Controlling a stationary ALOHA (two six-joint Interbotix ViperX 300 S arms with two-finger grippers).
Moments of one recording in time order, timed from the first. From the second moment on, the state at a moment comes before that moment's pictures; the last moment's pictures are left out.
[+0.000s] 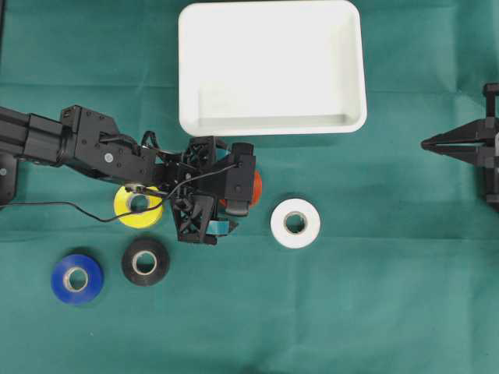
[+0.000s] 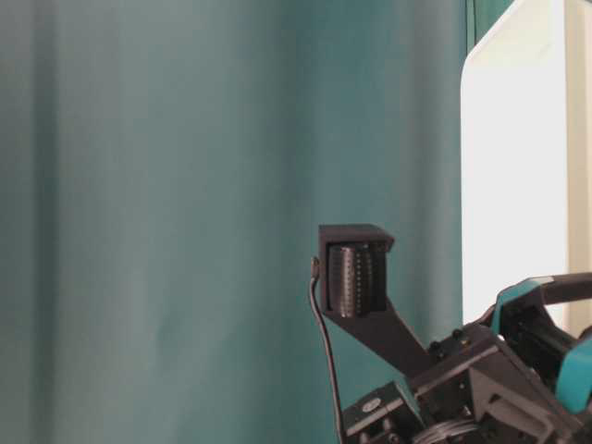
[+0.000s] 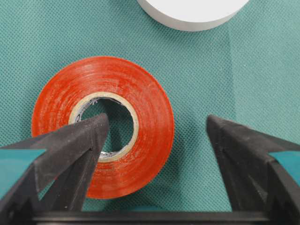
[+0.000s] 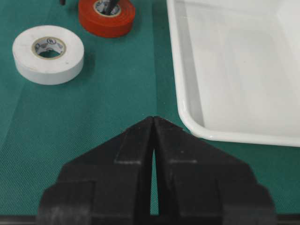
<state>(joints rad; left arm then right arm) -0.09 0.22 0.57 -0.02 0.14 0.01 -0.07 -1.16 1.47 -0.04 0.01 0.00</state>
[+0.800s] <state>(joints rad) -0.10 0.06 0.53 -0.02 0.36 0.01 -0.07 -1.16 1.47 -0.04 0.01 0.00</state>
